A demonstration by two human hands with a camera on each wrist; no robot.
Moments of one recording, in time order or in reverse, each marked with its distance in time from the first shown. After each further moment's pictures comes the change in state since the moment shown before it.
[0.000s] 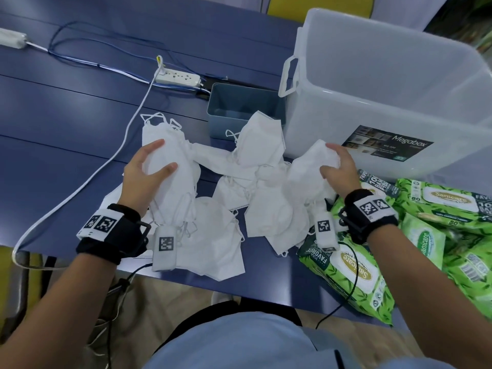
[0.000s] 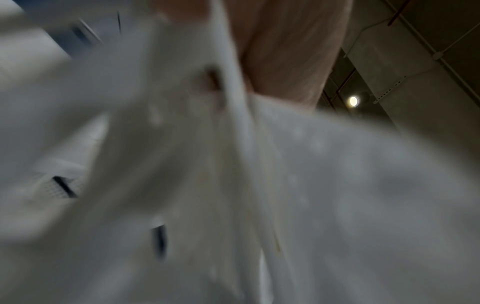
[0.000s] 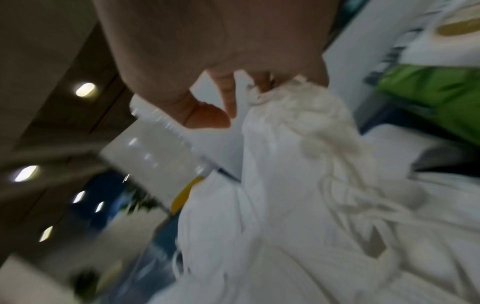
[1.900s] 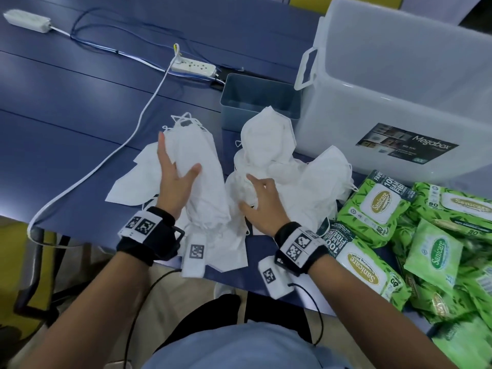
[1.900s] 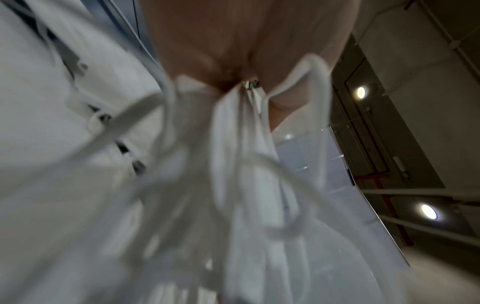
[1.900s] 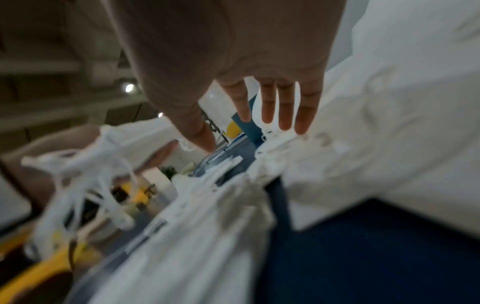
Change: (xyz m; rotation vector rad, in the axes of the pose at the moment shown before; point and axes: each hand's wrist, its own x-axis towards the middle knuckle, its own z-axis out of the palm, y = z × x) left_hand -0.029 -0.014 0.039 -0.182 -0.008 -0.005; right_hand -0.095 -0.018 0.127 -0.168 -0.485 -0.224
